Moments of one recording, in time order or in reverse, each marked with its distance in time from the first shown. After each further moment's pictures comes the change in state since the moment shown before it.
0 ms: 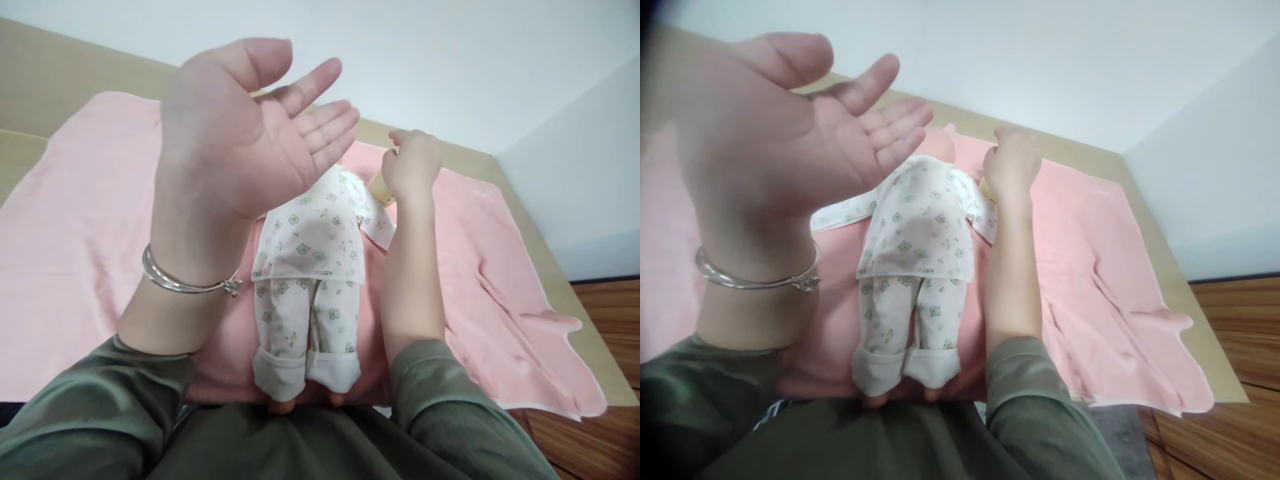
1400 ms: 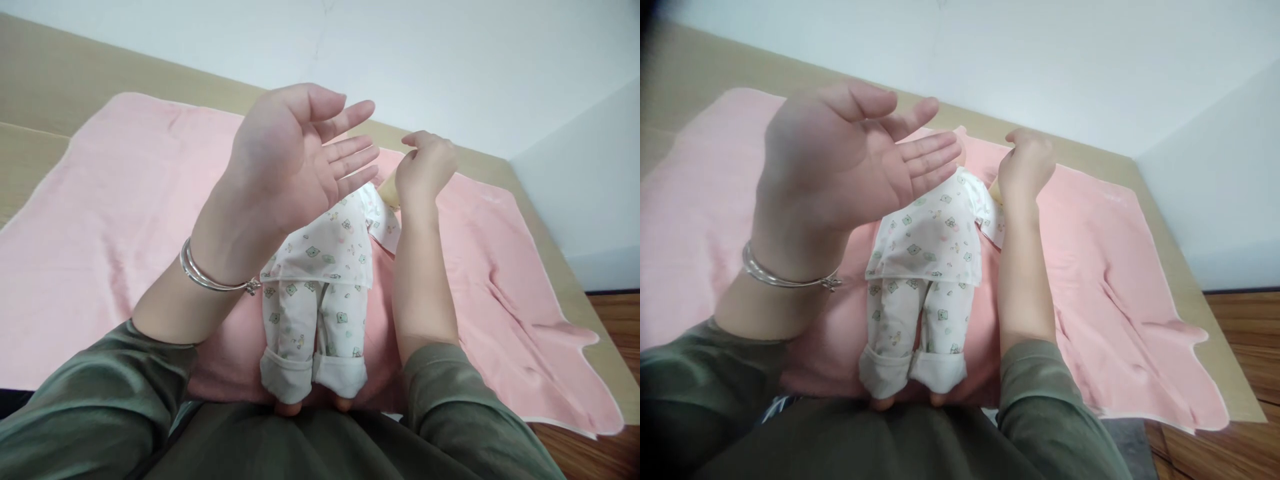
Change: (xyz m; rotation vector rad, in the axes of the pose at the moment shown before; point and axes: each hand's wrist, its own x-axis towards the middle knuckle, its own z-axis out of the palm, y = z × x) left_hand 0.004 -0.018 0.002 -0.213 -0.110 -0.075; right_hand -0.003 -0.005 0.007 0.144 0.149 0.138
